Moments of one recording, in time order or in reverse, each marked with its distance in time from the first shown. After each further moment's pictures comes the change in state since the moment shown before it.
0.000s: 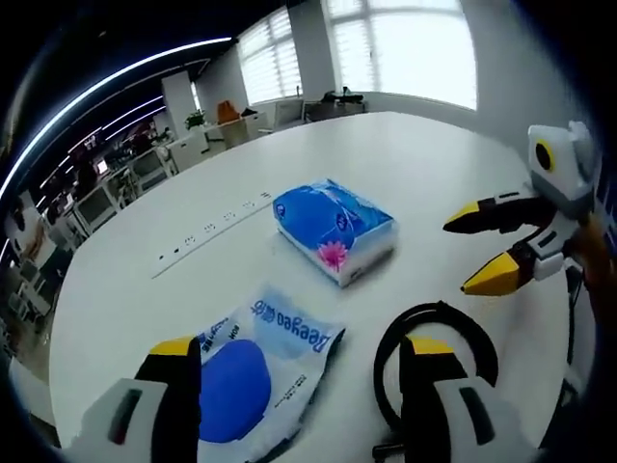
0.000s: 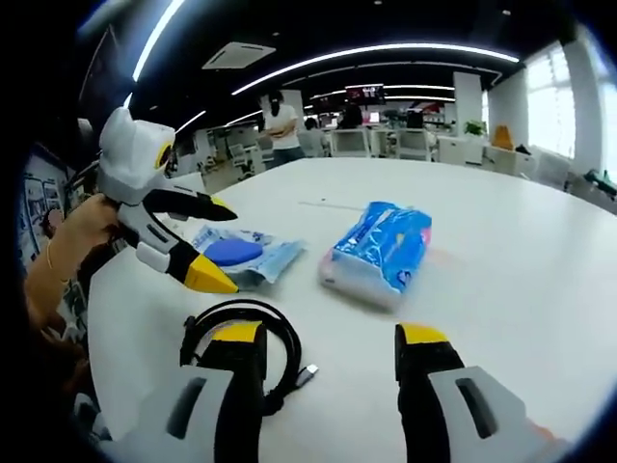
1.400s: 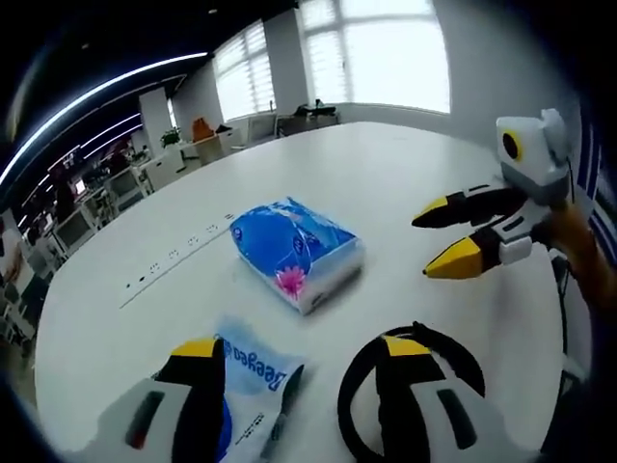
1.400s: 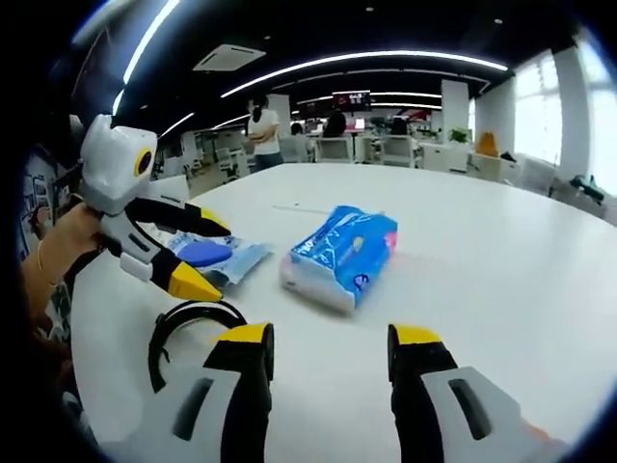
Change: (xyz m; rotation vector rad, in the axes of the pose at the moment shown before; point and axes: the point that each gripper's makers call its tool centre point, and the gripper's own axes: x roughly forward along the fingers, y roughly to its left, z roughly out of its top) left arm 0.018 -0.031 0.020 0.047 -0.080 -0.099; right arm -0.001 -0.038 0.000 -0.007 -0.032 -0.072
